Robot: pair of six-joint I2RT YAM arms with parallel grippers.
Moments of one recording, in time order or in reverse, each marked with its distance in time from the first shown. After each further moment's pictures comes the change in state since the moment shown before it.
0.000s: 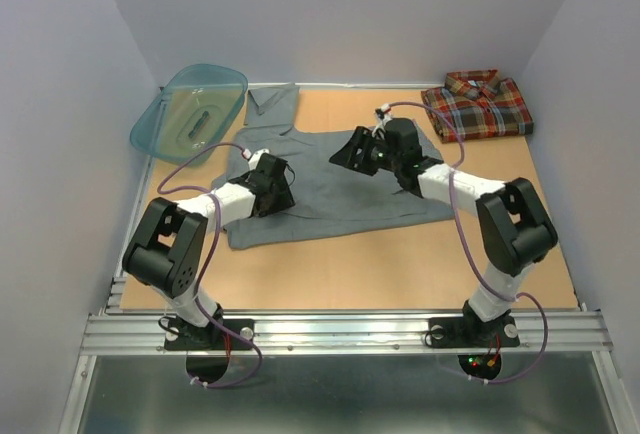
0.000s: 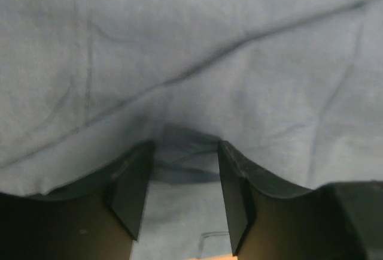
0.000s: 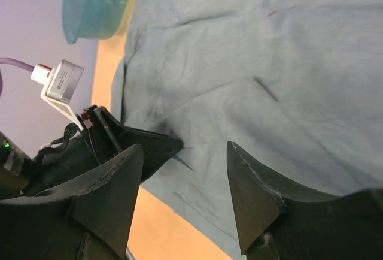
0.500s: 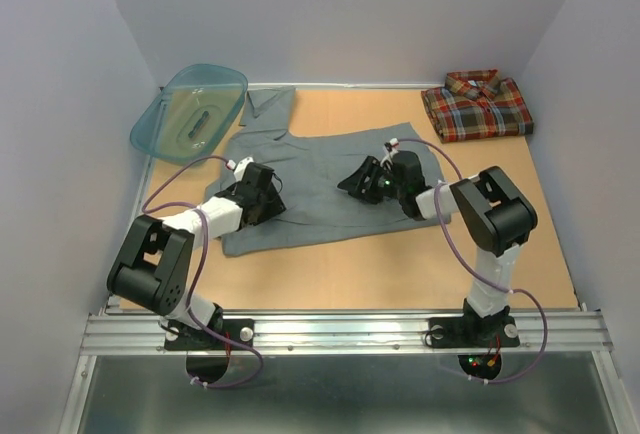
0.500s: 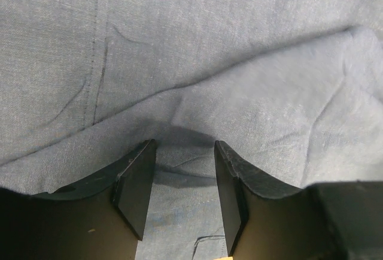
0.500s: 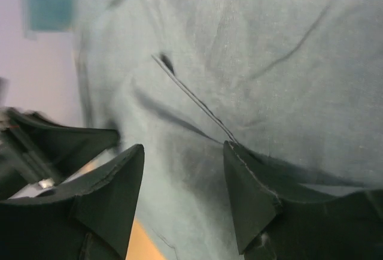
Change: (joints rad) left arm 0.044 -0.101 -0.145 0.074 0.015 -0.077; right arm -0.014 0.198 -0.220 0.380 -0.060 0.131
